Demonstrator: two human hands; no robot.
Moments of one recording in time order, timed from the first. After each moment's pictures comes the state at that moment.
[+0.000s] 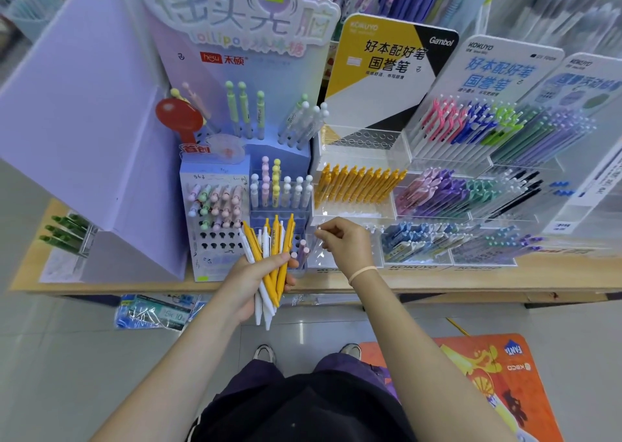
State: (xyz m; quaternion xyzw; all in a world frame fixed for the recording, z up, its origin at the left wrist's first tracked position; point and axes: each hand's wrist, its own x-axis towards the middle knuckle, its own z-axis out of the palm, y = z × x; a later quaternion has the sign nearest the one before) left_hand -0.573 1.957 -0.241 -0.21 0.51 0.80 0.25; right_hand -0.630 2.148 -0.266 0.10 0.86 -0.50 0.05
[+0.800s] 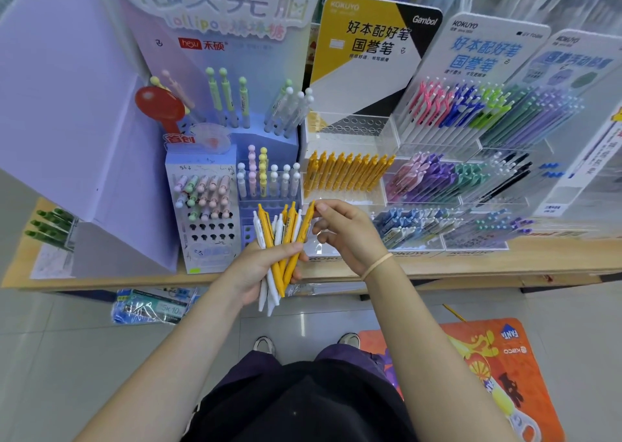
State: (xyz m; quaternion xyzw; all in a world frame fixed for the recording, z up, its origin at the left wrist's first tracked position) left_hand -0.575 1.979 -0.220 -0.15 0.52 0.78 0.32; right_hand -0.609 2.157 -0.207 0.12 0.60 -0.77 0.17
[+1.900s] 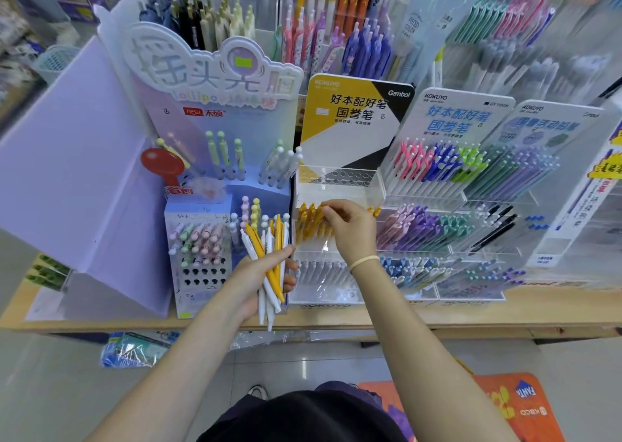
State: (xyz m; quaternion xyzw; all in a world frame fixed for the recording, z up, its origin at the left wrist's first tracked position) left_hand -0.618 2.002 -0.187 -0.24 0.51 0.79 0.25; right_hand -0.690 2.178 -0.199 0.06 0.82 -0.57 -0.08
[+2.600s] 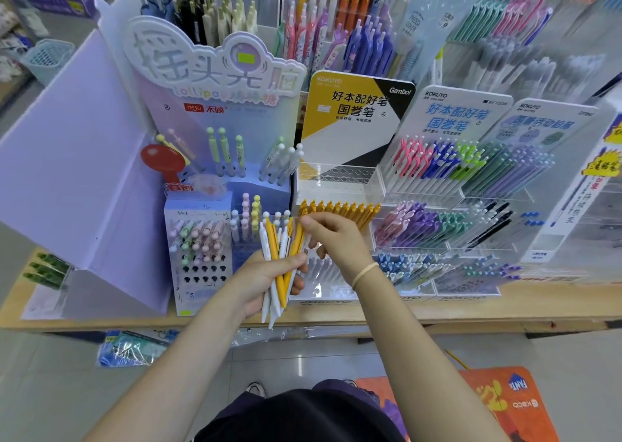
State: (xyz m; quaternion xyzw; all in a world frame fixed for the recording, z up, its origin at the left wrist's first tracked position) left_hand -0.616 2.000 -0.190 -0.13 0.53 0.79 0.28; right_hand -0.656 2.160 -0.173 0.04 0.75 -0.66 0.11
